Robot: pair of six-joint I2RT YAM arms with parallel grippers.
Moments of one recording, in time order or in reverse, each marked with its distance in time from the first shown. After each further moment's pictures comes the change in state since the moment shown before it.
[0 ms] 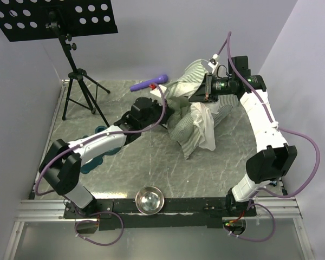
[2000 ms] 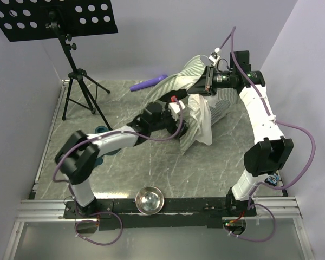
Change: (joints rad) left arm -0.075 0.198 0.026 0.169 0.246 0.345; right arm -0.023 0.095 0.087 0.092 -0.145 0.147
